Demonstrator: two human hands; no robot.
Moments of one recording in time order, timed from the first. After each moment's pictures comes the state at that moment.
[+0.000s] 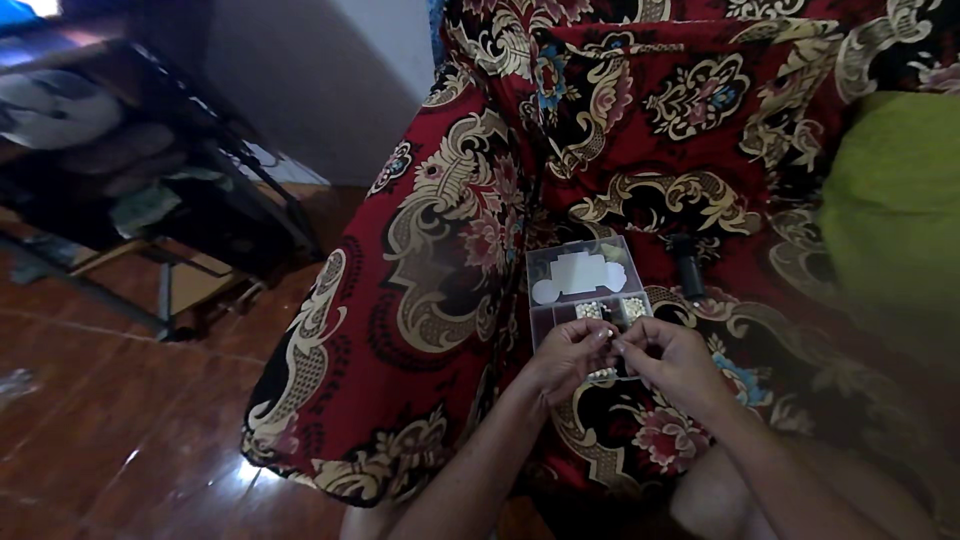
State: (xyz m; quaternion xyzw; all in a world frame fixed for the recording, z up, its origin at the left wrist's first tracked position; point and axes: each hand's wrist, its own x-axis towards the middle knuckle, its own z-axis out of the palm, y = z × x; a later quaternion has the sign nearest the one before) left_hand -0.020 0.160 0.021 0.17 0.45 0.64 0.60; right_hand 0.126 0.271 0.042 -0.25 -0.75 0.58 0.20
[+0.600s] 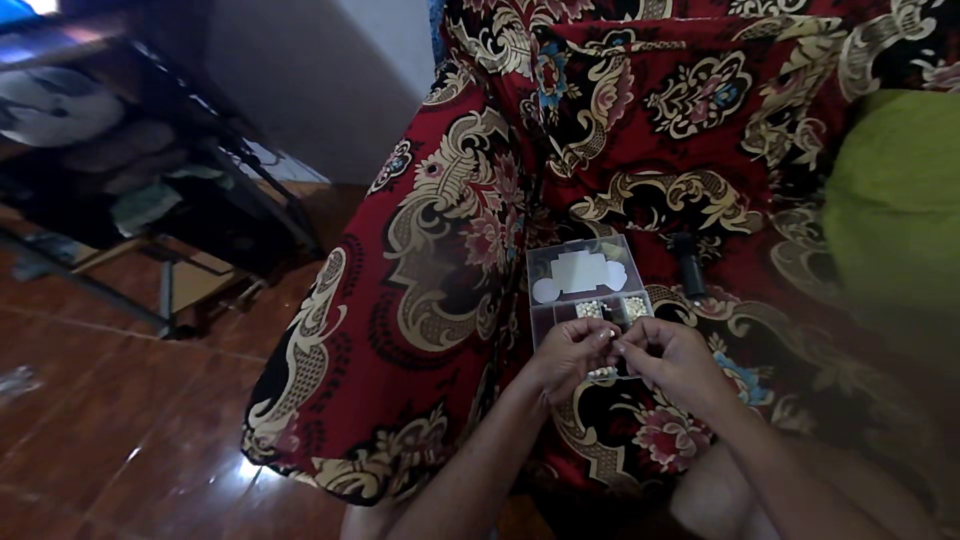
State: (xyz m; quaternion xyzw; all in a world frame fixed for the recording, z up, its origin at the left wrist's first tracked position) left_hand -0.021 0.161 0.022 0.19 0.46 0.63 0.59; right_hand 0.127 0.273 0.044 -0.26 -0.75 0.58 0.17
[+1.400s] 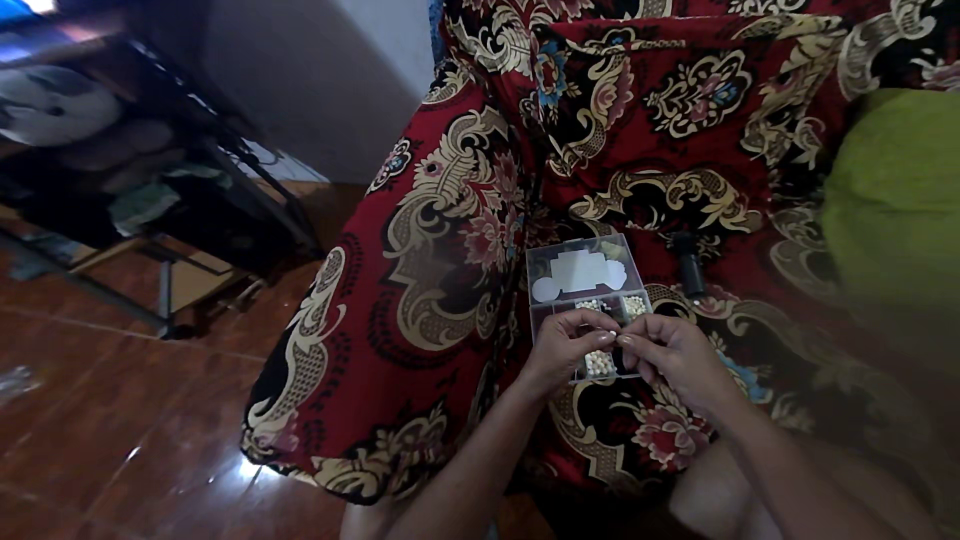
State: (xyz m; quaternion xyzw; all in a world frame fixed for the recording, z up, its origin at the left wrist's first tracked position) left_hand -0.023 0.161 0.016 0.33 0.49 0.68 0.44; right_hand 0.127 0.278 0.048 -0.26 -0.67 0.68 0.15
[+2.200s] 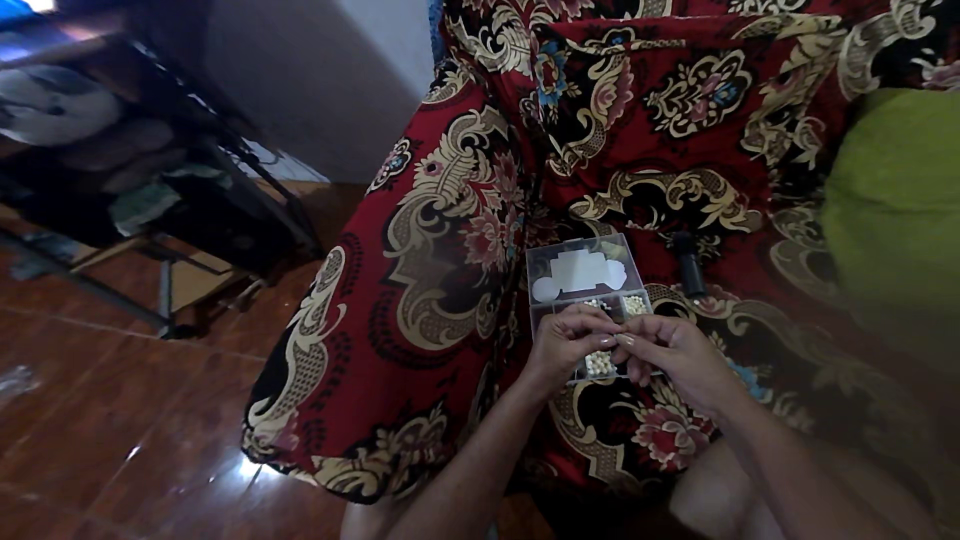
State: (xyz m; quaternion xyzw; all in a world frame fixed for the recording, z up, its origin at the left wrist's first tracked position) left_hand -0.024 0.161 0.012 0.38 0.49 0.69 0.38; right_hand 0.129 0.280 0.053 -0.24 -0.62 0.74 0.12
